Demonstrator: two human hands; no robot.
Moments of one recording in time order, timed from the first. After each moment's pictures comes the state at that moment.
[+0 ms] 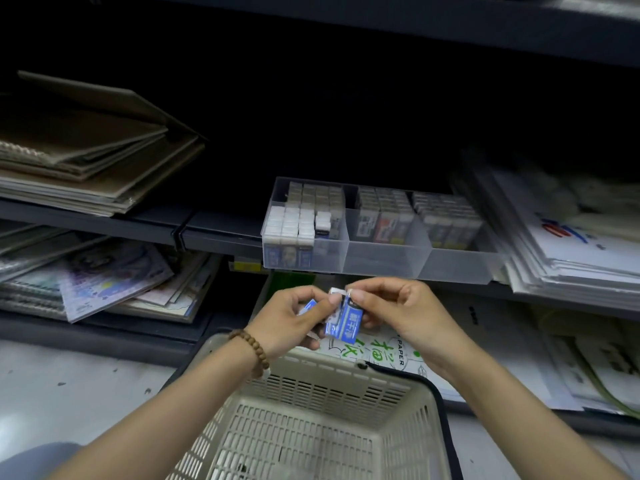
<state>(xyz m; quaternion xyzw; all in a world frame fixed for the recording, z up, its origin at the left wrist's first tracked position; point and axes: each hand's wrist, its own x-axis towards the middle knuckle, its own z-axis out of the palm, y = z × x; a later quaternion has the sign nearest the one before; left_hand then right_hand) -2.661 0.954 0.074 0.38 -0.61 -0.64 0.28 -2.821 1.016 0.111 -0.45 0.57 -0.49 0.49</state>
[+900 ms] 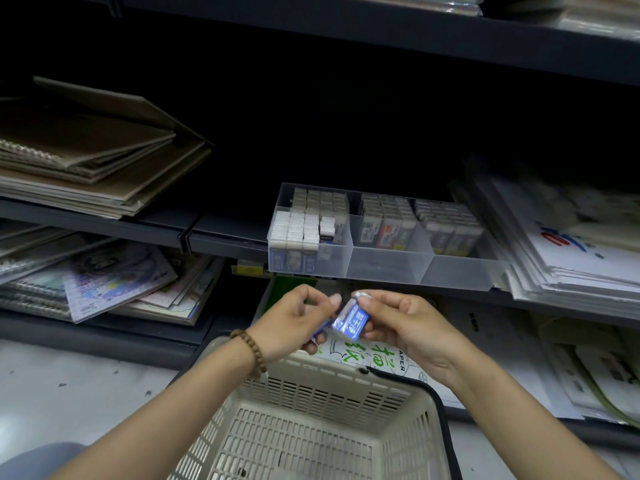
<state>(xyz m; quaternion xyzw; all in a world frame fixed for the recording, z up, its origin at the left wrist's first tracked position) -2.658 0.951 0.079 0.40 -0.59 -0.66 0.24 -2.823 1.014 0.105 -0.35 0.57 -0.47 0.57</state>
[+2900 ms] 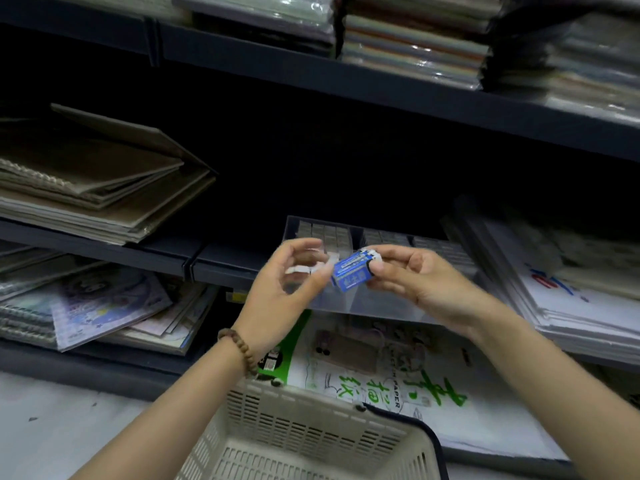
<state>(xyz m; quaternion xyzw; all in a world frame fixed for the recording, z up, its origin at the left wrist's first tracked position) -2.642 0.918 0.115 0.29 -0.66 -0.47 0.50 -2.837 0.966 0.177 -0.53 0.51 -0.46 0.50</state>
